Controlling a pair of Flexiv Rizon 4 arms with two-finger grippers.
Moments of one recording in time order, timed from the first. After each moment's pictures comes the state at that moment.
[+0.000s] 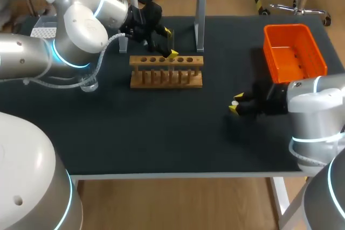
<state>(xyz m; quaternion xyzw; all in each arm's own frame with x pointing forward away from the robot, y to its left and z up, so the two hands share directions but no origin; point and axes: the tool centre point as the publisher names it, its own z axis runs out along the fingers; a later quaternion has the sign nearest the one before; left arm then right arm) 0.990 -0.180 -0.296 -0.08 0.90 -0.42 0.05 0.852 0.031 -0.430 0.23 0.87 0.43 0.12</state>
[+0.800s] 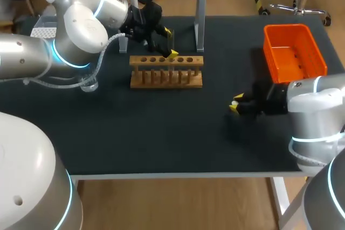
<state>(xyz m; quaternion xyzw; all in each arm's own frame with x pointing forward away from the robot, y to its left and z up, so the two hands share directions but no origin) 0.990 -0.180 -0.296 -0.08 0.90 -0.42 0.05 0.852 0.030 -0.430 0.23 0.87 0.43 0.12</state>
